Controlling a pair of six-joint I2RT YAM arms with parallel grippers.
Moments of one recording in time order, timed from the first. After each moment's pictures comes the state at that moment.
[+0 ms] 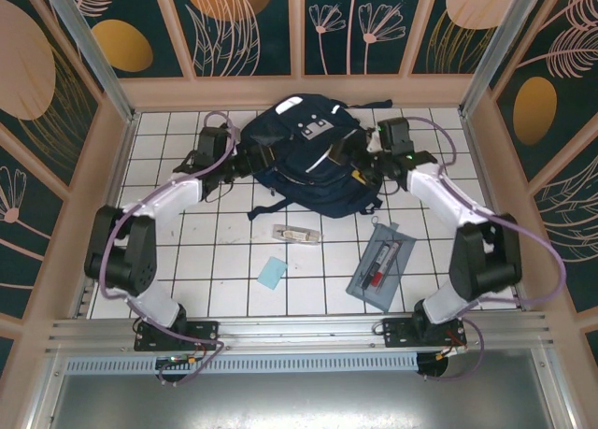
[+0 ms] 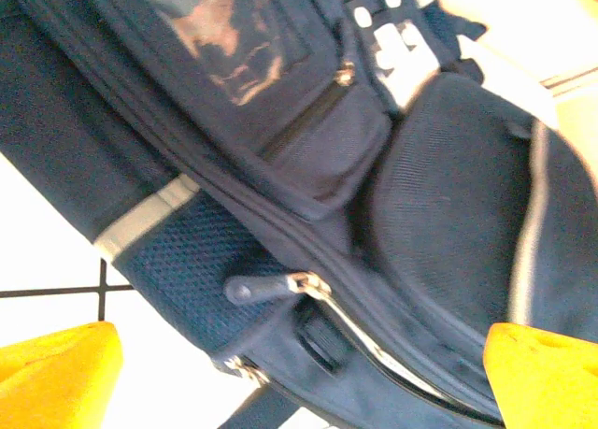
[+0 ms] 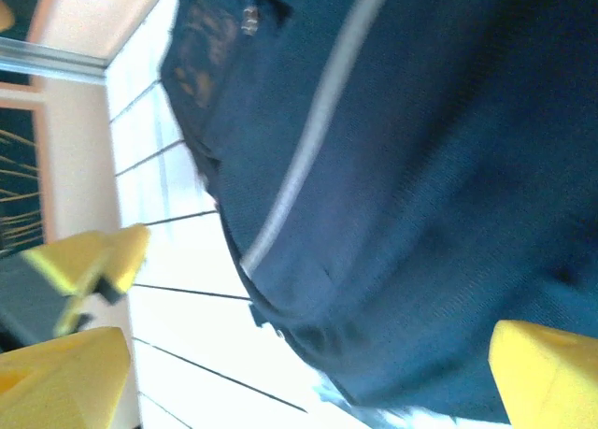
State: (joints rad) left arm -0.31 1.62 1.07 -0.08 0.32 -0.66; right arm 0.30 1.52 1.15 -0.43 -0.44 0.75
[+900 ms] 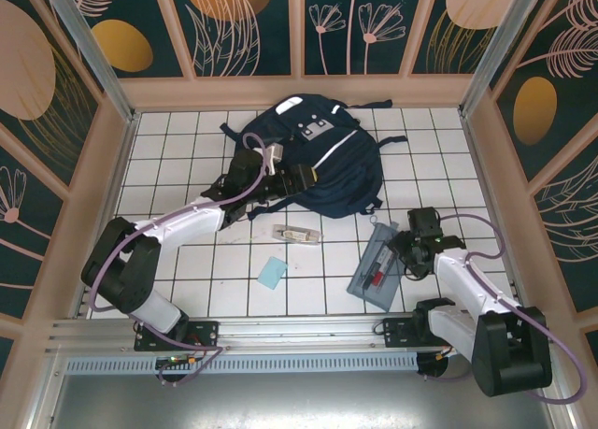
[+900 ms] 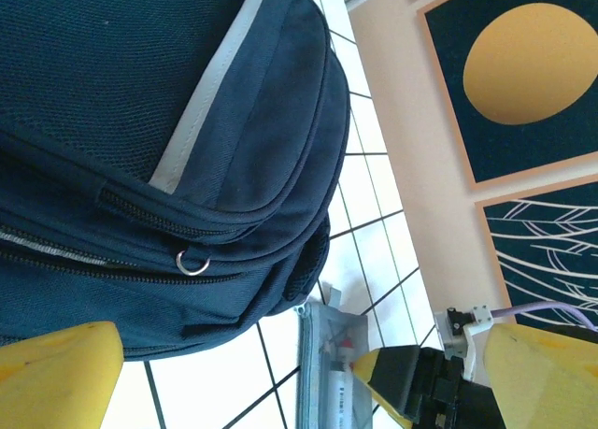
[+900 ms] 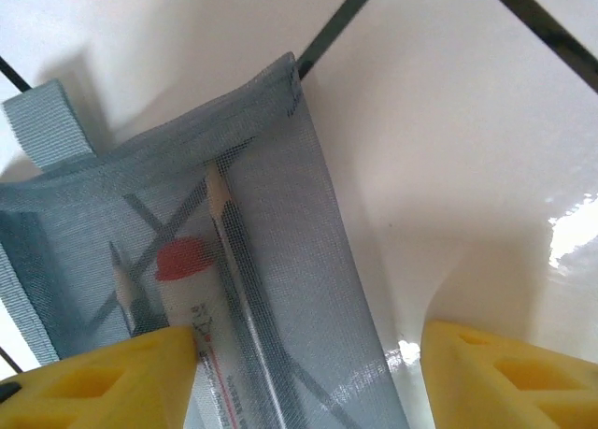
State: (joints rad) left arm -0.60 1.58 0.94 0.21 0.41 -0.87; right arm 0.16 1.00 0.41 -0.59 0.00 0.95
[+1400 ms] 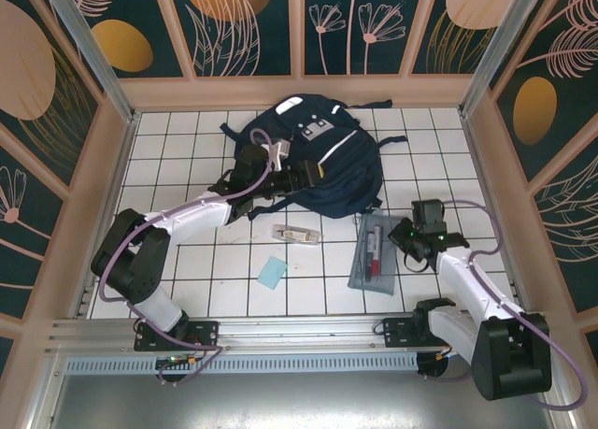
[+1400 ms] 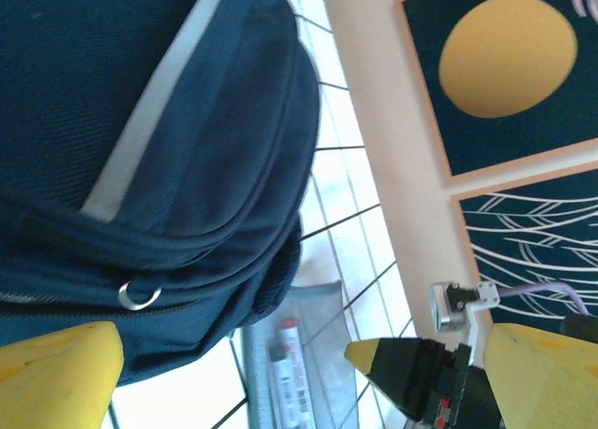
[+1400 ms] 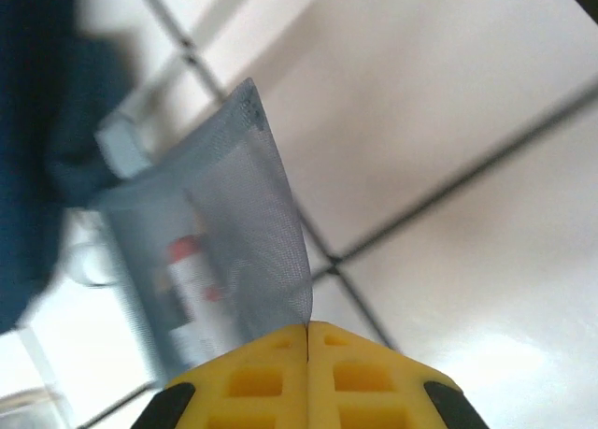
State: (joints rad) left arm -0.60 1.65 1.00 0.25 0.48 -0.90; right arm 0.15 0.98 0.49 -0.49 -0.09 0.82
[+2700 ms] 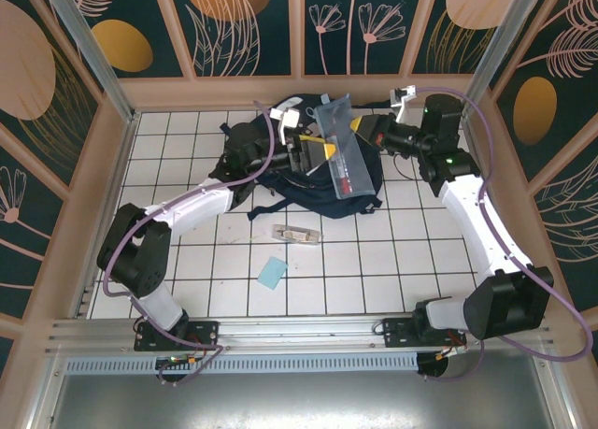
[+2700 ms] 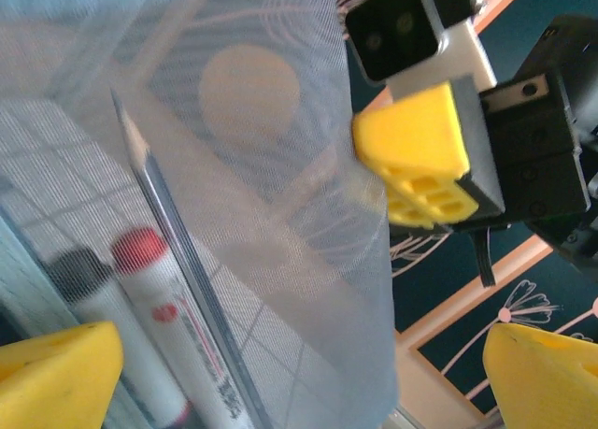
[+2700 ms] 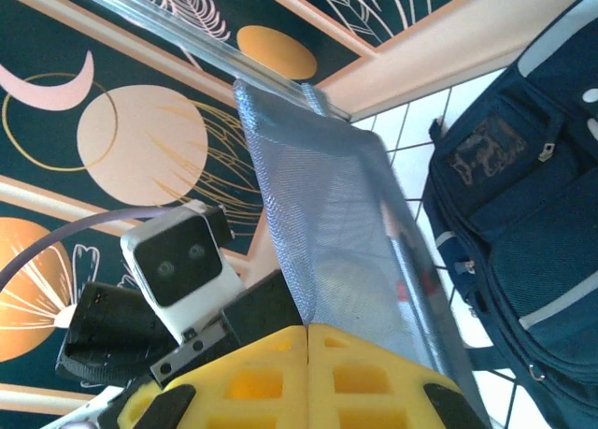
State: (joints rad) left arm -0.57 1.70 1.15 0.63 0.77 -0.81; right arm 0.20 1.32 1.25 -0.20 -0.80 0.80
